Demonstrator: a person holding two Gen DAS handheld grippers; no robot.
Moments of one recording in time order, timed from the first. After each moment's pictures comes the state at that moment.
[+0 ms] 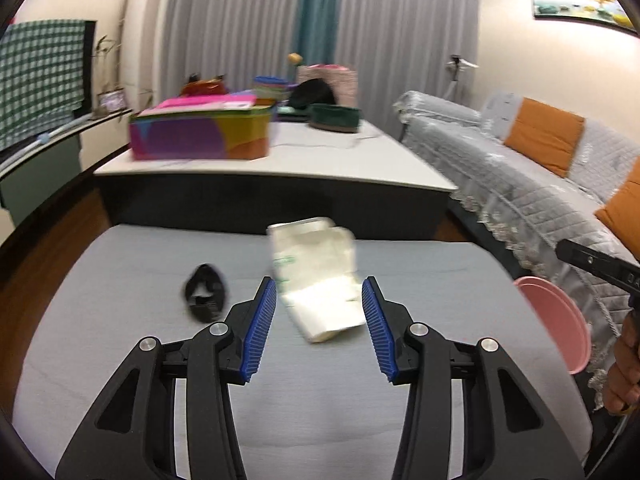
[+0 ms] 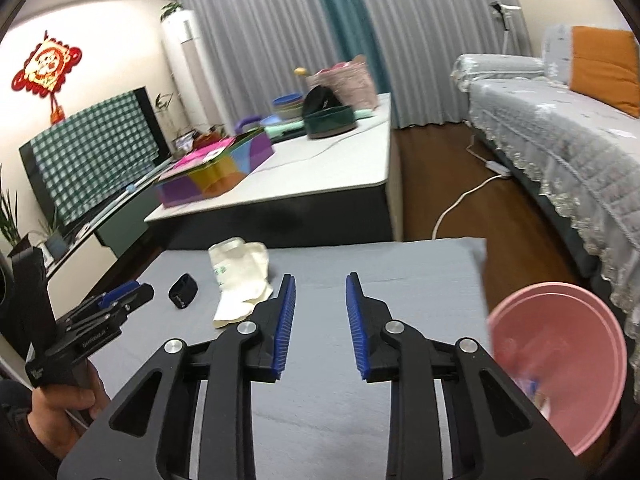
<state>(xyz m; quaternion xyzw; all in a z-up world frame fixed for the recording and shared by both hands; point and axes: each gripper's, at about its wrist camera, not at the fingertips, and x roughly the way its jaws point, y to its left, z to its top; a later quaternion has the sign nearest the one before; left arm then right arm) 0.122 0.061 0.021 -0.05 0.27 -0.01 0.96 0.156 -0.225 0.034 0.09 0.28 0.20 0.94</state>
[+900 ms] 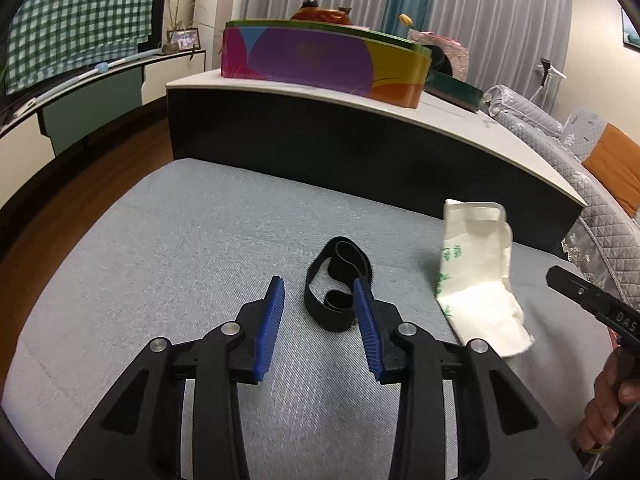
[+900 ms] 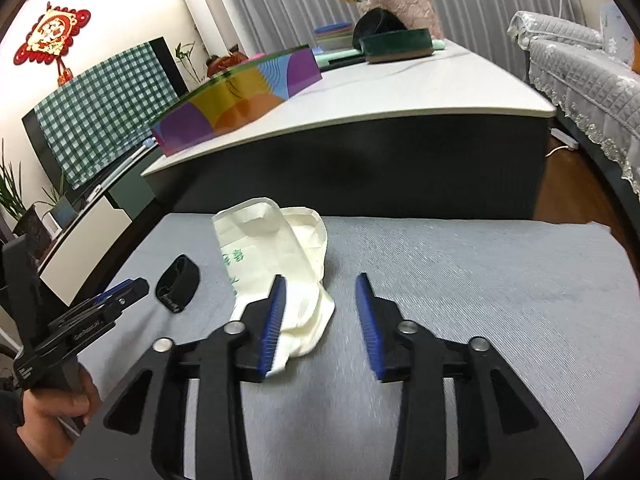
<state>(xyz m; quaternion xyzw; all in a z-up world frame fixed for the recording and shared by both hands) 0.182 0.156 -0.040 -0.11 0.34 0.10 0.93 0.274 -0.098 -0.037 0.07 0.35 0.26 0.90</state>
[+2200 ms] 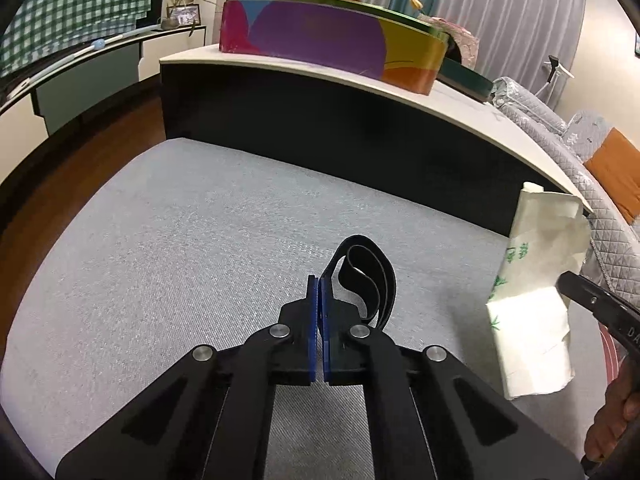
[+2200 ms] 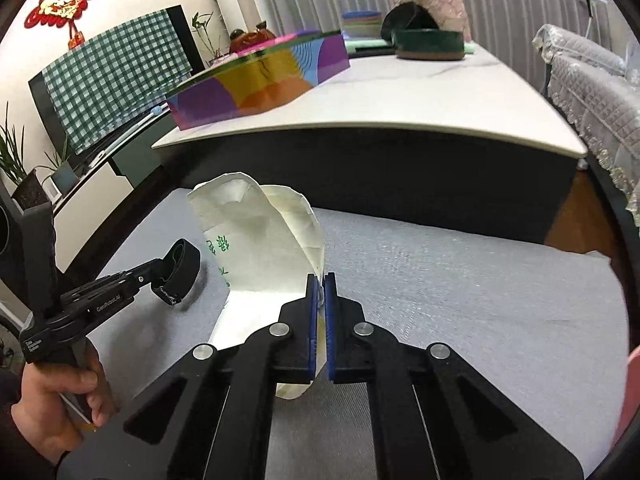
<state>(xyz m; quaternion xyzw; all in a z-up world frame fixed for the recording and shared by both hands) 0.193 0.159 -0.040 -0.14 0.37 0.09 0.92 0.254 -0.085 -0.007 0.01 0.36 0.27 0.89</state>
